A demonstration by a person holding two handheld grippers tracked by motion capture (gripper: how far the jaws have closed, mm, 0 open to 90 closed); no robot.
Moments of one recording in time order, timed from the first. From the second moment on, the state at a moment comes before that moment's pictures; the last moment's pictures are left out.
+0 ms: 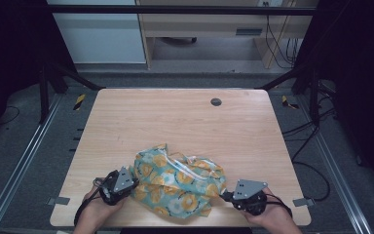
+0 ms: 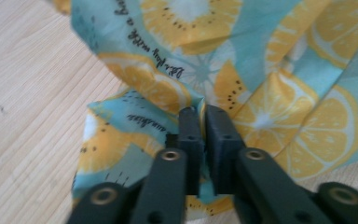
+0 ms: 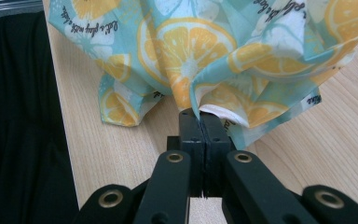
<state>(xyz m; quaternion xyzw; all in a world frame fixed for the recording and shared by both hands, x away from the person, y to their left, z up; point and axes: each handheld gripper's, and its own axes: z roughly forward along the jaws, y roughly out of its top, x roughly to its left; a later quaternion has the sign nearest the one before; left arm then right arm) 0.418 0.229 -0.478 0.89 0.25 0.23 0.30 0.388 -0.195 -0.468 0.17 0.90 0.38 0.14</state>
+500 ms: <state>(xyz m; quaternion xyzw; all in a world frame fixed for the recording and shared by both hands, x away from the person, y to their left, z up) 0.400 0.236 -0.450 0.85 0.29 0.24 0.36 0.383 -0.206 -0.452 0.22 0.87 0.40 0.17</state>
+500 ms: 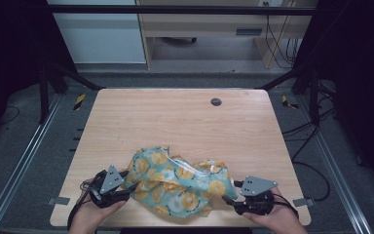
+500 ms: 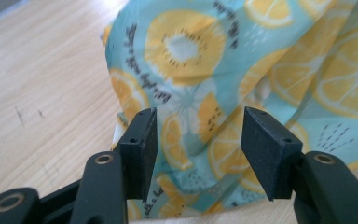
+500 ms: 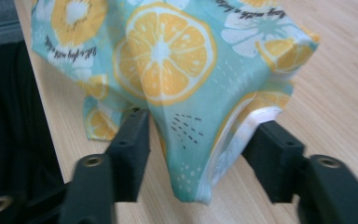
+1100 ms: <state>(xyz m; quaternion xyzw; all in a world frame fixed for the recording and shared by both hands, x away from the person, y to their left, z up) 0.412 0.199 -0.432 0.87 0.24 0.23 0.37 0.392 -0.208 -0.431 0.24 0.85 0.43 0.17</state>
